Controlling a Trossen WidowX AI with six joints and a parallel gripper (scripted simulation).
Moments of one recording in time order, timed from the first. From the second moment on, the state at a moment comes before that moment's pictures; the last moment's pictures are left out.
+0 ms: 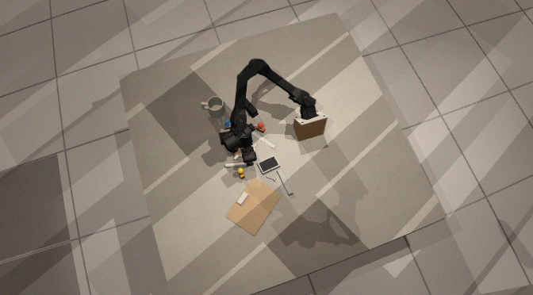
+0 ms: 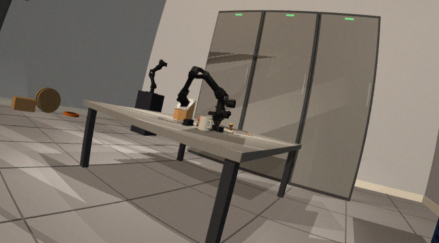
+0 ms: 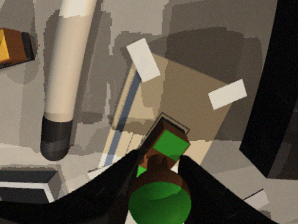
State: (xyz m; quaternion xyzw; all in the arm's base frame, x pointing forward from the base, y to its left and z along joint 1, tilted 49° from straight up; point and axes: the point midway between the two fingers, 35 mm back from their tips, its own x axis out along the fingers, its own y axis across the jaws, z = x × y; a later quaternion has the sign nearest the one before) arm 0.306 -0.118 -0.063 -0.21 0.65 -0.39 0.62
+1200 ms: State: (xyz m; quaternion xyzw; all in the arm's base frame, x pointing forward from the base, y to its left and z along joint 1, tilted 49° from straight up) arm 0.305 -0.114 -0.060 -0.21 0.65 -0.39 0.62
